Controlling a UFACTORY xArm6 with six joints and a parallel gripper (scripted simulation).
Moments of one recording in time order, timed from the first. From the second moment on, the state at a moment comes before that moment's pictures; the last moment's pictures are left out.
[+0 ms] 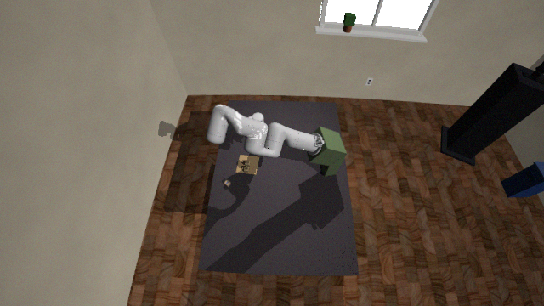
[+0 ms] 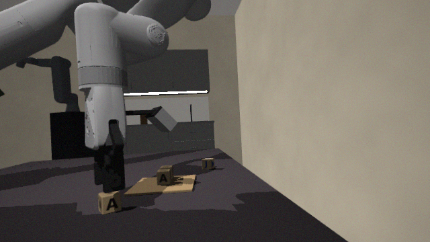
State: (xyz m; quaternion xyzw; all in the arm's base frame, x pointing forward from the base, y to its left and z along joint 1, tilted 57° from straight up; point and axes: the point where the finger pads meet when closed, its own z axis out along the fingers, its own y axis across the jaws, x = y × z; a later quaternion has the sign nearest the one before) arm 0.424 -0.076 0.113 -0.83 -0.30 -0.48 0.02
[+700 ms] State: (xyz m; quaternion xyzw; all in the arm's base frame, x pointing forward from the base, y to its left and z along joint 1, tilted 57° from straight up) arm 0.430 -0.073 0.109 -0.83 -0.30 -0.48 0.02
